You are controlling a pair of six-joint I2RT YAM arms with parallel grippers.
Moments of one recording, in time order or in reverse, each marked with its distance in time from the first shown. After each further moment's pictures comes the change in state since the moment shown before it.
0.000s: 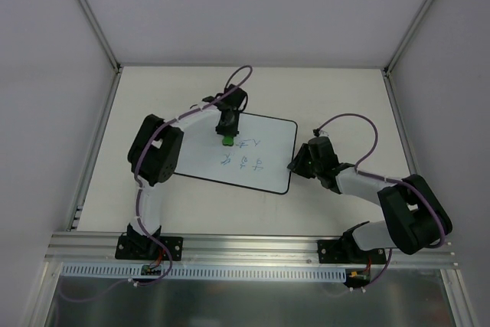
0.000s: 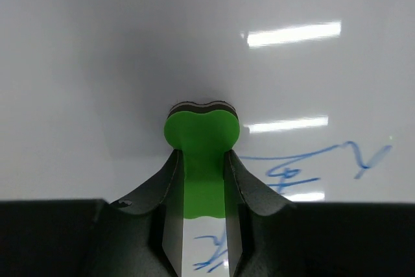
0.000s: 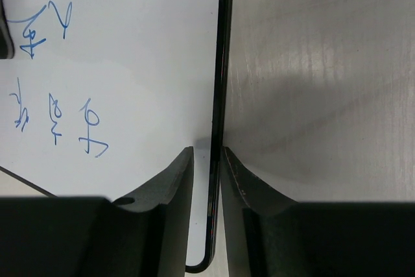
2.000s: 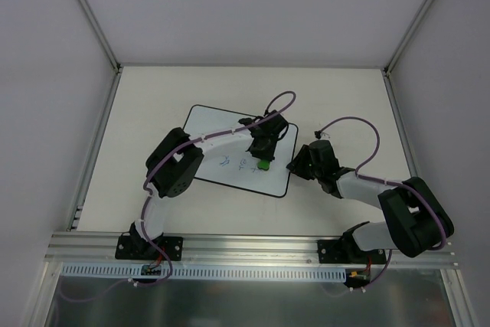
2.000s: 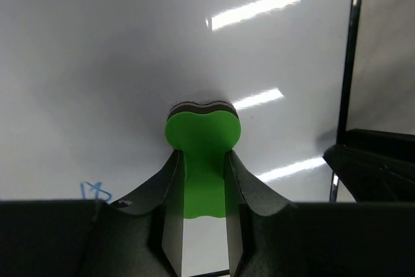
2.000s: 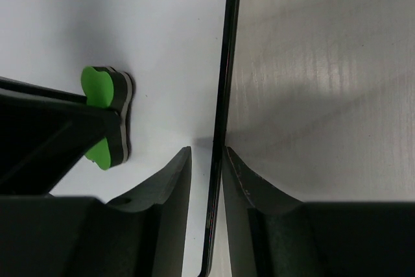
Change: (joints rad) left arm -0.336 0.048 0.067 -0.011 0.025 -0.143; right arm 0.011 -0.025 -0.052 0.082 0.015 0.031
